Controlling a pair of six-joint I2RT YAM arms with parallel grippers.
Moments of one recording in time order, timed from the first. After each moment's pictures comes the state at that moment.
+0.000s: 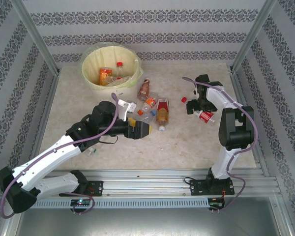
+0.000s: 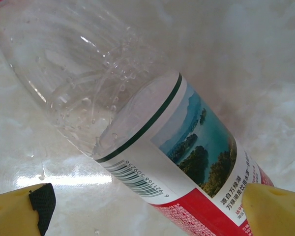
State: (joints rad) left arm -0.74 1.05 0.99 -0.39 0.41 -0.61; right arm 0.07 1.86 1.40 -0.94 0.10 0.04
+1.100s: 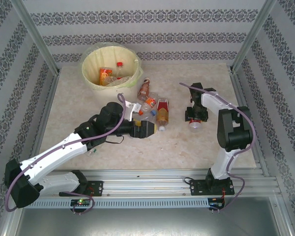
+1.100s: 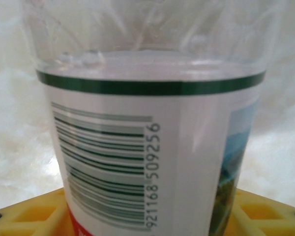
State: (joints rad) left arm -0.77 1.14 0.96 -0.31 0.37 -0.69; right arm 0.13 1.83 1.25 -0.91 0.03 0.24
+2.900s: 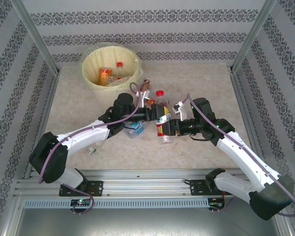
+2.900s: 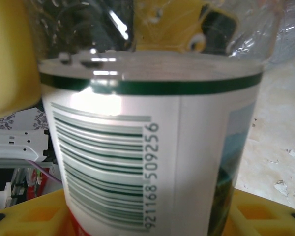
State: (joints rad) left arm -0.68 1.50 0.97 0.33 0.61 -1.01; right arm 0.47 1.03 0.89 -0.62 -0.72 0.47
